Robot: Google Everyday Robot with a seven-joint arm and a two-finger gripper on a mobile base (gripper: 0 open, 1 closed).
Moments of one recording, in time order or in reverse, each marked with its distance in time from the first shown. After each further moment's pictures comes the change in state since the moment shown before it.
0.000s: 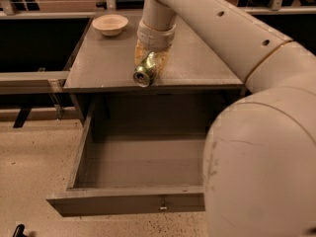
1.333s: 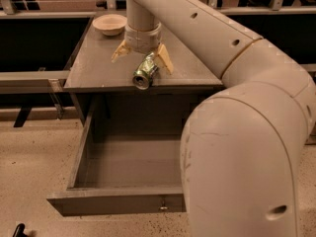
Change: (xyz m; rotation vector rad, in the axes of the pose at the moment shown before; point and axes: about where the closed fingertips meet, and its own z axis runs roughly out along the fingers) arm -0.008 -0.015 0.009 -0.101 0.012 -0.113
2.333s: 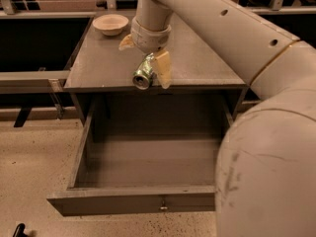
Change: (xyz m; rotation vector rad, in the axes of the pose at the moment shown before) arm -0.017 0.007 -0.021 0.134 -0.037 0.476
